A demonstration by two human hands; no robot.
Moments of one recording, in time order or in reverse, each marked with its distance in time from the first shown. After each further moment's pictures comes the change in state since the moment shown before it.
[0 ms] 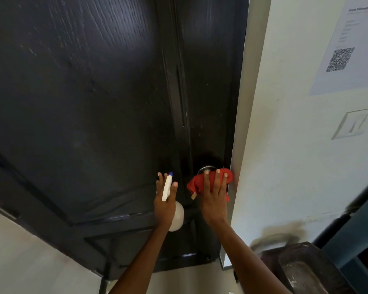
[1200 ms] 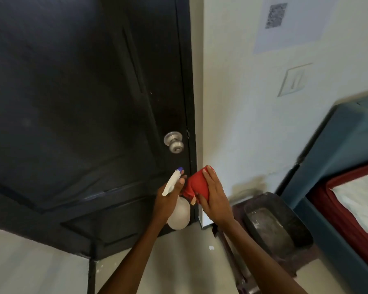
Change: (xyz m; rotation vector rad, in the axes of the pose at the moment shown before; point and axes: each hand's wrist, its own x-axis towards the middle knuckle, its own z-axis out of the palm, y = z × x) left_hand -0.110 0.015 0.026 -0.087 -0.460 -0.186; right_hand -0.125 0.056 -0.082 0.400 -0.065 0.033
